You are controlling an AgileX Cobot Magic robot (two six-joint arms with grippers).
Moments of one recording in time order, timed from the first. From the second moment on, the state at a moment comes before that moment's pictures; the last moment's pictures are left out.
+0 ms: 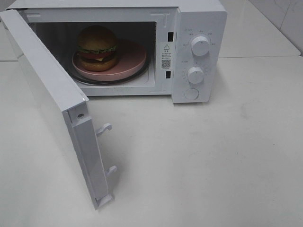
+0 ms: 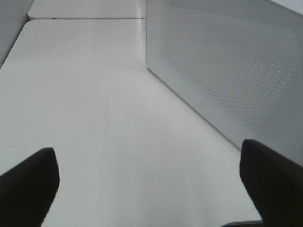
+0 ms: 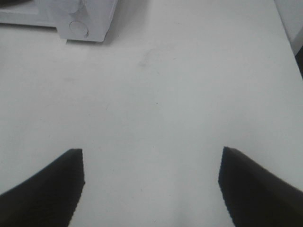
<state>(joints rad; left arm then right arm) 0.07 -0.01 -0.52 -0.16 1.08 0.11 0.17 0.09 -0.50 -0.12 1.01 0.10</state>
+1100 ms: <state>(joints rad) 0.07 -0.01 -0.52 -0.16 1.08 0.11 0.10 0.00 -0.50 -0.12 1.01 0.10</state>
